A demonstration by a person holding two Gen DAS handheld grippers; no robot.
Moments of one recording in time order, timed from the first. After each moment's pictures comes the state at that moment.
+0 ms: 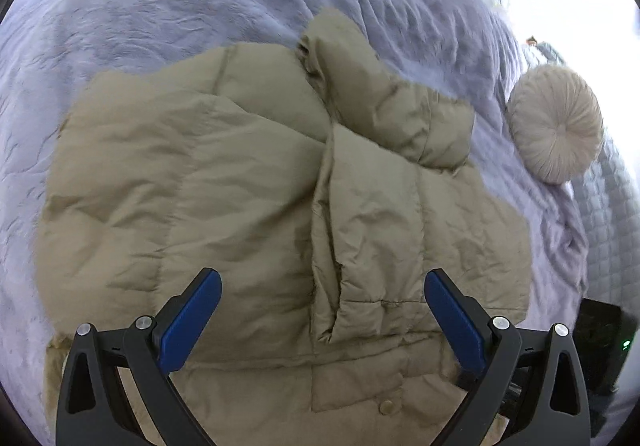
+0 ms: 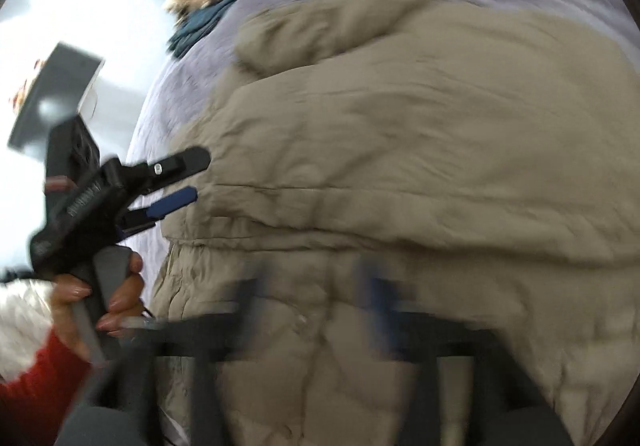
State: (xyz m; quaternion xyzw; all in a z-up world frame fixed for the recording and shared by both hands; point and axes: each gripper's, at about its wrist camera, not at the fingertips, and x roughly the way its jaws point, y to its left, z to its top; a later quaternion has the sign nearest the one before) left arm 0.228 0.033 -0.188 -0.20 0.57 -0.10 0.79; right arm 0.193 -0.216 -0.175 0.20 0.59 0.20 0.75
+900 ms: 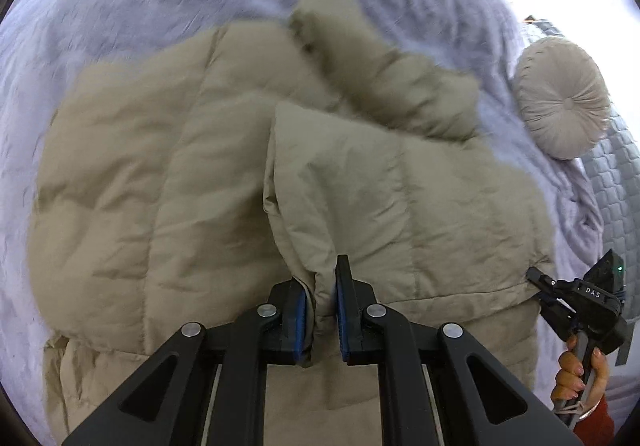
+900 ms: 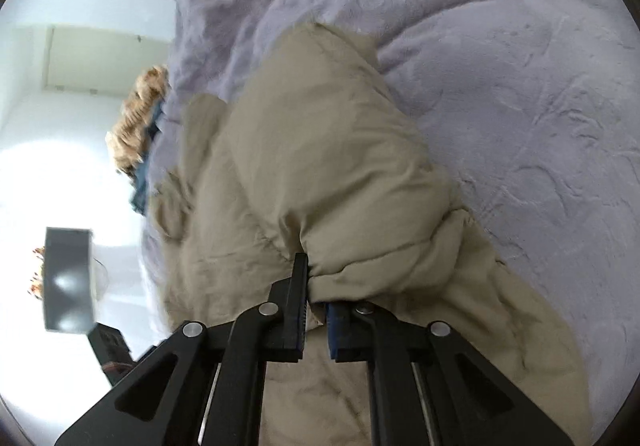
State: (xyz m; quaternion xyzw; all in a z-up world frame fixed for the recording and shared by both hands) left arm 0.222 0.032 -0.205 -0.17 0.59 -0.10 0.79; right arm 0.206 -0.369 -0.223 0.42 0.54 0.06 0.73
